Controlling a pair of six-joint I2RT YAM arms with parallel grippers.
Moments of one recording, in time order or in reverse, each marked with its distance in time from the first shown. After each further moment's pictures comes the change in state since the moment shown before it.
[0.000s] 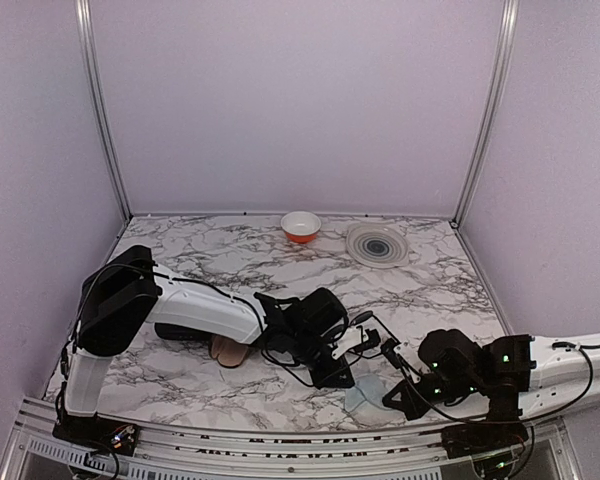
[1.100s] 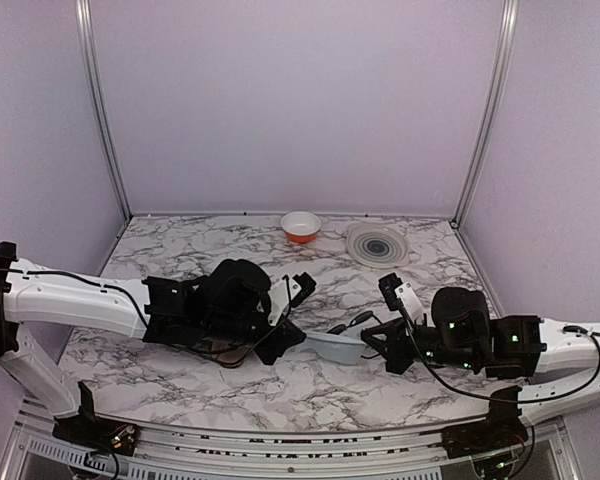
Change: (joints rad) left arm -0.005 -0.608 -0.419 0.064 -0.428 -0.222; right arm 0.000 0.028 0.186 0.262 0.259 -0.200
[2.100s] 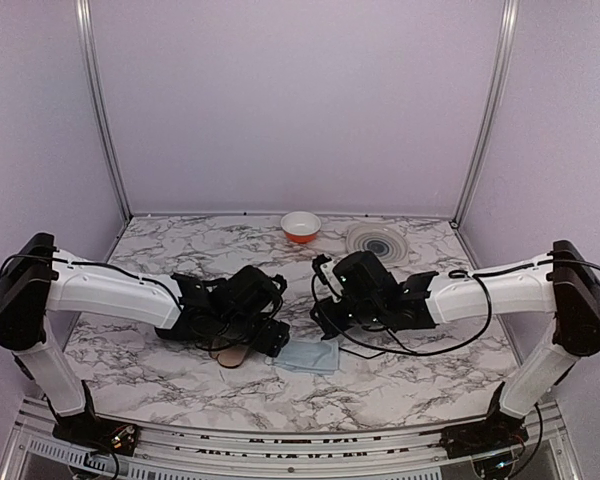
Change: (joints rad) left arm 0.102 0.154 0.009 -0.141 -0.200 -0.218; right arm -0.194 0.717 0.382 0.084 -0.025 -0.094
